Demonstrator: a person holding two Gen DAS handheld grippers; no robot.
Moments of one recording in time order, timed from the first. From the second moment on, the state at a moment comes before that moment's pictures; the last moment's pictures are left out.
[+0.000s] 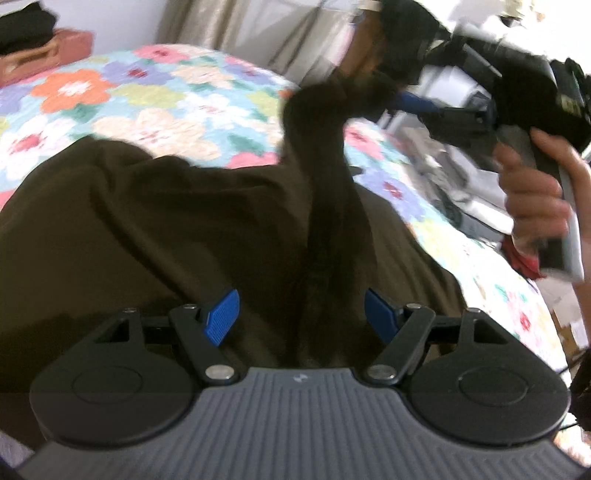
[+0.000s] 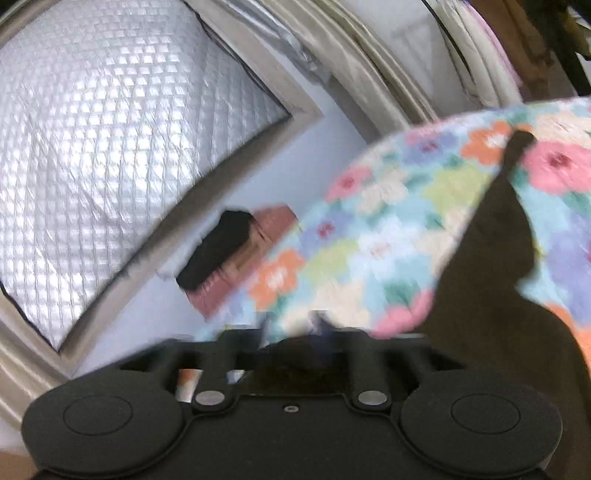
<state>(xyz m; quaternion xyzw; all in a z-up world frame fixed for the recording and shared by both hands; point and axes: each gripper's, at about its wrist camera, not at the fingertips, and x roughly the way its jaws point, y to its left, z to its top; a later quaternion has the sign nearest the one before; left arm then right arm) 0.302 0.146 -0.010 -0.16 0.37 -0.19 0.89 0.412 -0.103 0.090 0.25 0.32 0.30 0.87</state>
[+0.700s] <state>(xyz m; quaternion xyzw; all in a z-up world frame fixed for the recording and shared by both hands) 0.239 0.085 -0.015 -0.18 0.48 -0.26 0.82 0.177 -0.201 -0.026 0.16 0.45 0.24 0.84</state>
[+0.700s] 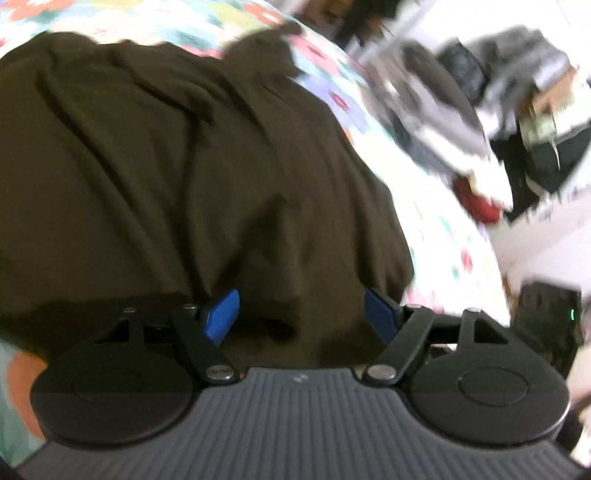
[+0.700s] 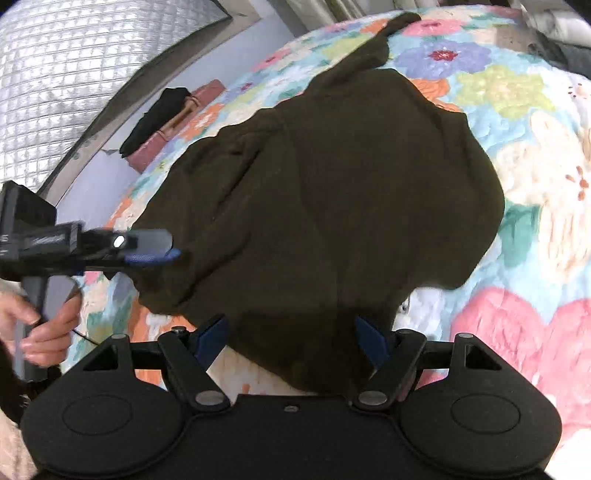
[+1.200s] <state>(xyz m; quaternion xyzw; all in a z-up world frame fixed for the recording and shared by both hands) 0.196 0.088 -0.012 -0.14 0.45 -0.20 0.86 0.142 -0.219 0.004 0.12 0.41 0.27 0.87</state>
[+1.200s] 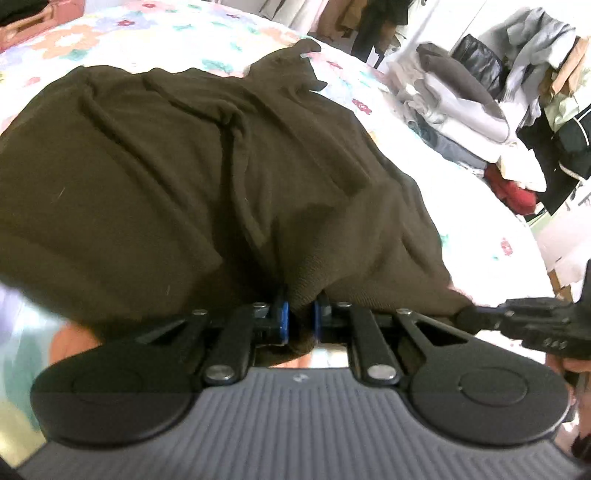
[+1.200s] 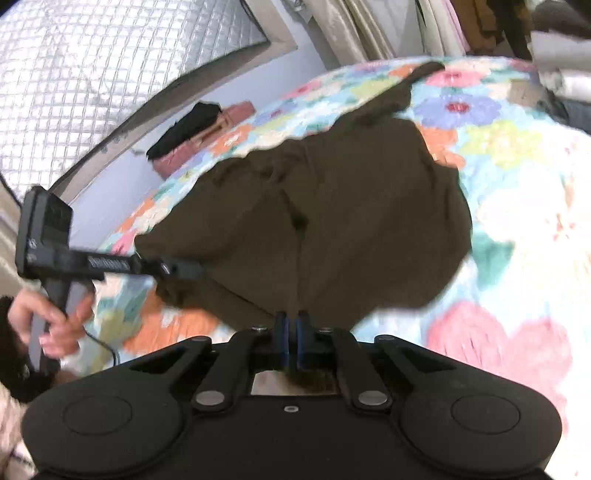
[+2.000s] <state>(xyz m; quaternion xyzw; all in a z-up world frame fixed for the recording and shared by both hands) 0.175 0.088 -0.039 -0.15 0.50 -0.18 0.83 0.141 -0.175 -0.026 0.07 0.44 0.34 0.83</state>
